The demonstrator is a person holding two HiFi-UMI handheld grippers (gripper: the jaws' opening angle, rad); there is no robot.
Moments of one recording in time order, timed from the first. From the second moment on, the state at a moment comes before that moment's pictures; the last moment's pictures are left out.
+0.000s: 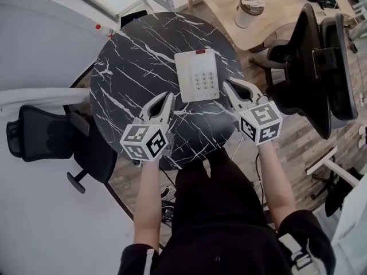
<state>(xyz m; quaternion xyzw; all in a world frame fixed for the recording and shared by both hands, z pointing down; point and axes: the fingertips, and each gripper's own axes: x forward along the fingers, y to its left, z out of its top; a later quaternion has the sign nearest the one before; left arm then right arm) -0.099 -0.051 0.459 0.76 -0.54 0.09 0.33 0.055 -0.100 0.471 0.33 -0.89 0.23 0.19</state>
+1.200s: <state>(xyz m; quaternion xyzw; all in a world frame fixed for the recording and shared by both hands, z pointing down) -0.105 -0.094 0.592 0.77 -0.46 0.11 0.44 0.037 -0.110 0.606 0.35 -0.83 0.32 0.29</state>
